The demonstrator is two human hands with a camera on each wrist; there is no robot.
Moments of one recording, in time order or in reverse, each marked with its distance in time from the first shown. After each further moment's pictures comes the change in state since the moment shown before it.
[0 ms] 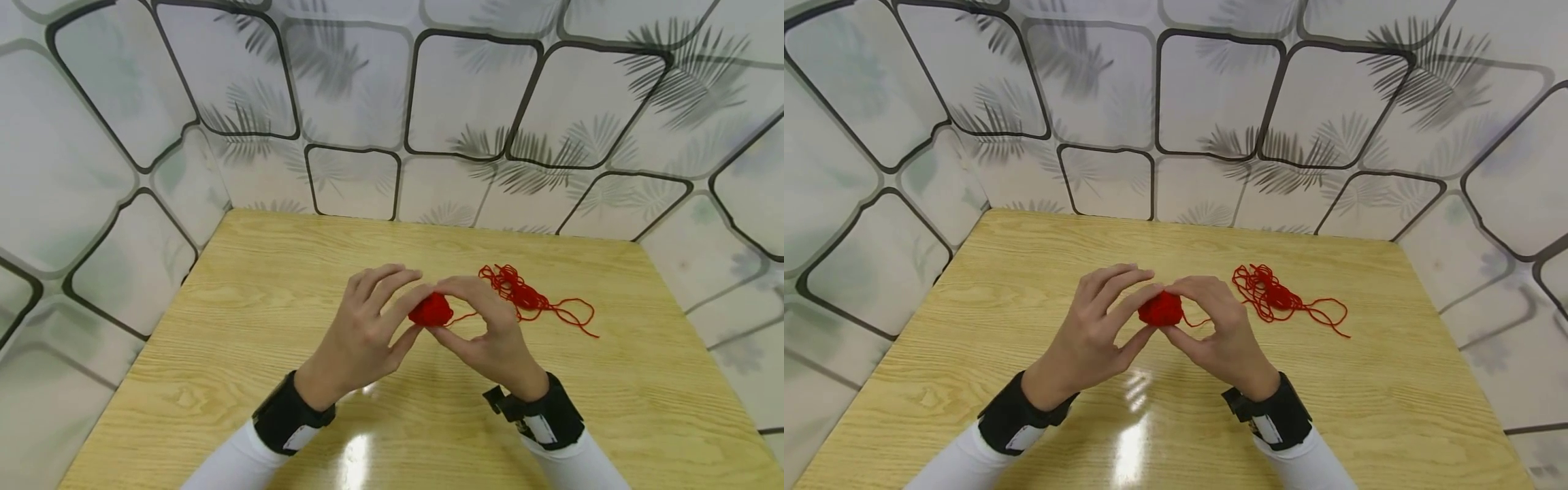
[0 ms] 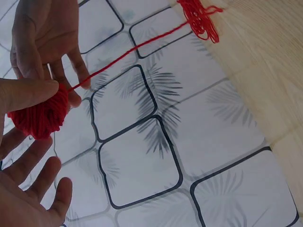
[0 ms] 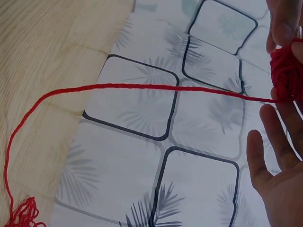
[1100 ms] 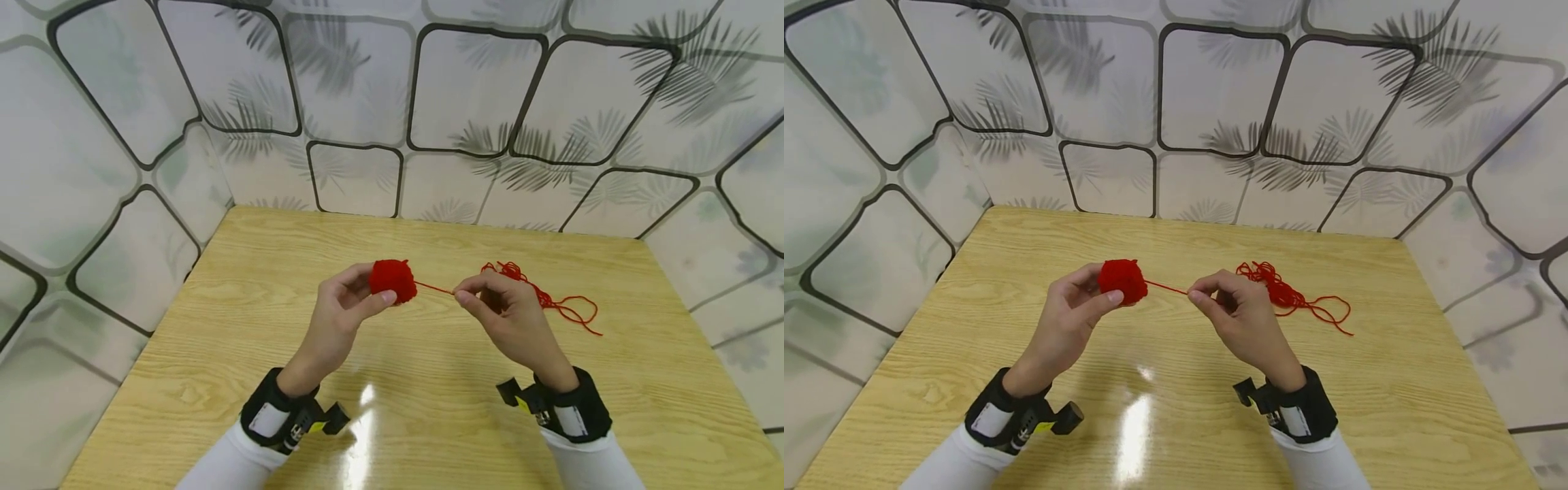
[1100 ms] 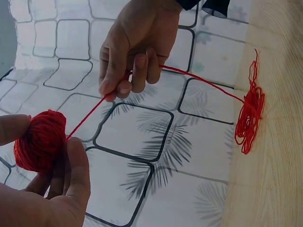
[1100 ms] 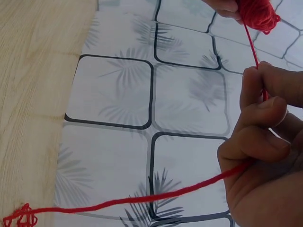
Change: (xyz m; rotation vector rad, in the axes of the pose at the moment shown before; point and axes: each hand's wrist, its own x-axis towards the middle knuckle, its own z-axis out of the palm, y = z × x) left_hand -0.003 -0.003 -0.017 -1.265 0.160 -0.872; right_hand -0.006 0.010 -0.024 0.118 -0.143 0.449
